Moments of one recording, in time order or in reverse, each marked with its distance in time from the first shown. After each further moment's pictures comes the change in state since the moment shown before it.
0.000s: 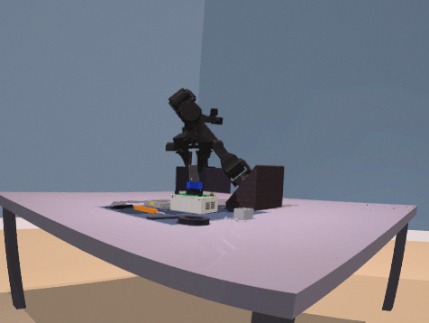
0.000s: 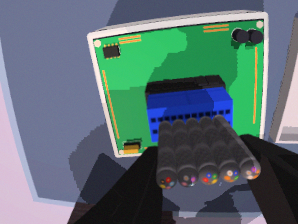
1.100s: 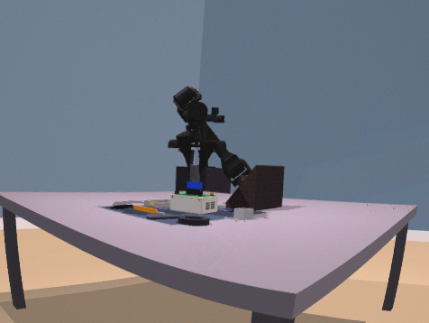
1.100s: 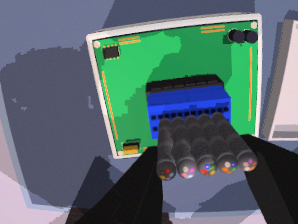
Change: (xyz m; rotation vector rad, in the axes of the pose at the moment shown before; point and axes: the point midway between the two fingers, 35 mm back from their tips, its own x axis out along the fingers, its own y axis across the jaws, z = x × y) arm -0.002 0.007 -0.001 -0.006 -0.009 -0.067
